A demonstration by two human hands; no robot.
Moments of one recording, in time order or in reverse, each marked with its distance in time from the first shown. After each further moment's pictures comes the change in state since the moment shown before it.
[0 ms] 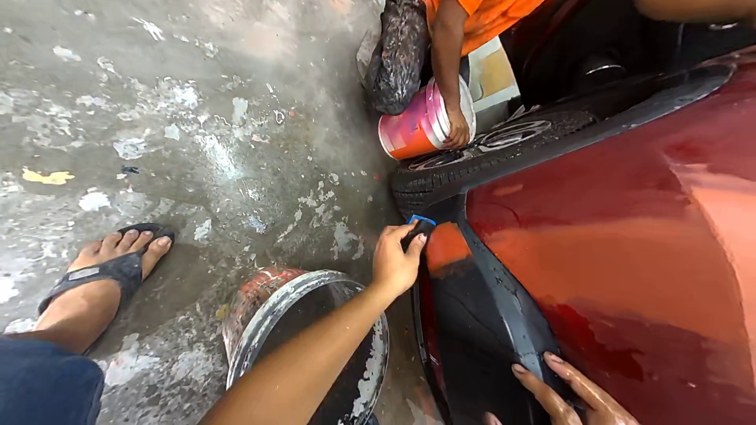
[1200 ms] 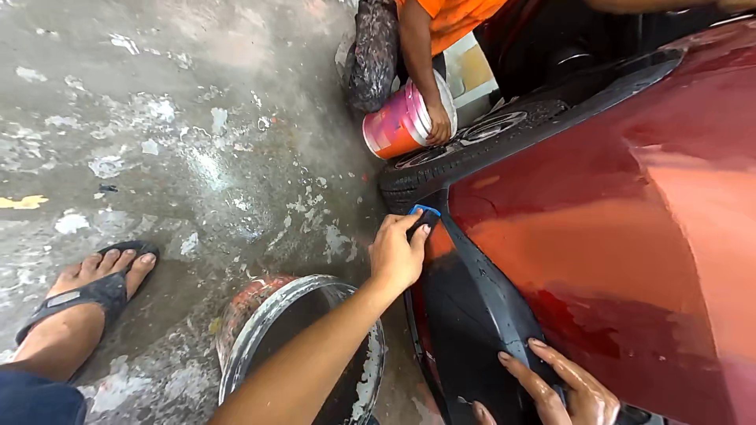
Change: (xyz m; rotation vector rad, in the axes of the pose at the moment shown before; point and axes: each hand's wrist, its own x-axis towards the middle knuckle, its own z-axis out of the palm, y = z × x) left_hand 0.001 0.042 -0.003 0.236 -0.066 0.090; right_hand 0.002 -0.006 0.002 -0.038 0.010 0.025
